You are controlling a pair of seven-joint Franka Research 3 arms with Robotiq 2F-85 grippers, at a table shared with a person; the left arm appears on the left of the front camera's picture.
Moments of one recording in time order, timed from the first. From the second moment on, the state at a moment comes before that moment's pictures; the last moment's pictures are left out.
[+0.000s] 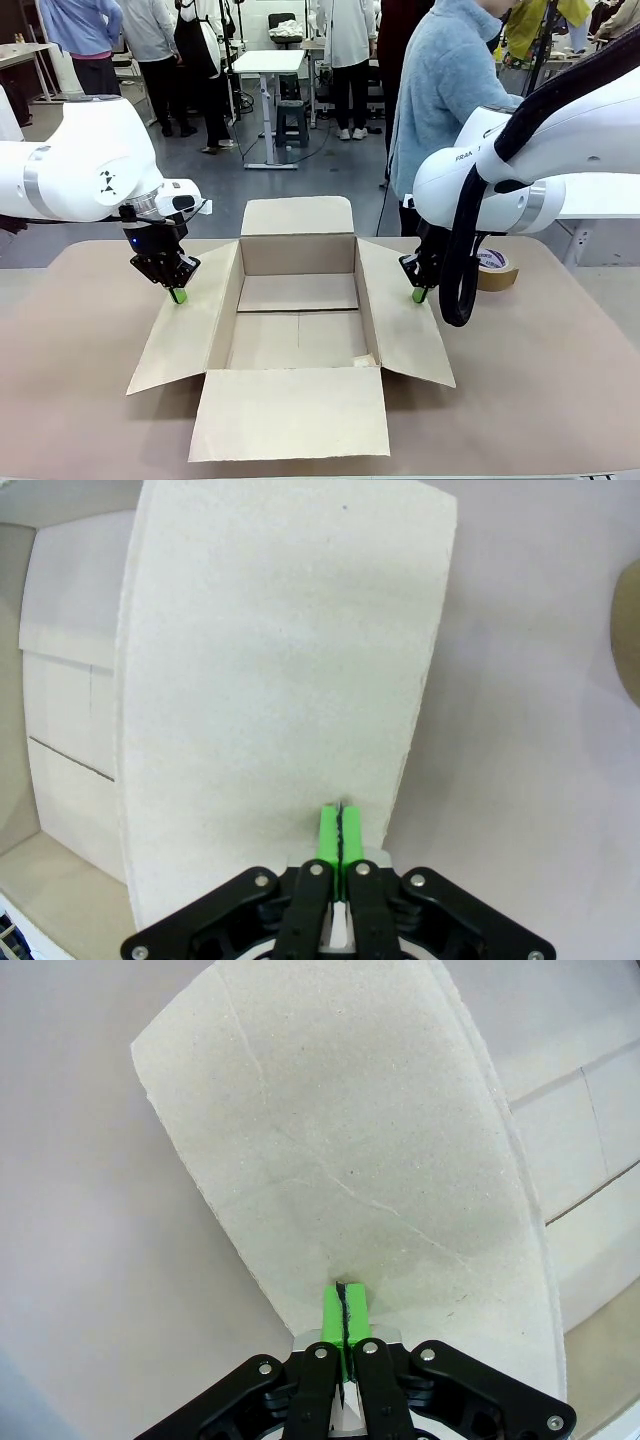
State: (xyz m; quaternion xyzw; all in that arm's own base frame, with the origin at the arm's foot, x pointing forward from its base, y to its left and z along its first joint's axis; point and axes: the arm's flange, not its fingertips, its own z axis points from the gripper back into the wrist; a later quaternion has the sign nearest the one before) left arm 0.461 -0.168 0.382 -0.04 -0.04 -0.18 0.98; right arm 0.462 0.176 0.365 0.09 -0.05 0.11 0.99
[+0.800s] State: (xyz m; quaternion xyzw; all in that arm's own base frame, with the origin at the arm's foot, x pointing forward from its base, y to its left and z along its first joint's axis) left arm 0.461 -0.168 0.382 -0.04 -0.04 -0.18 0.98; right arm 0.462 0.176 0.365 0.09 -0.05 0.11 0.99
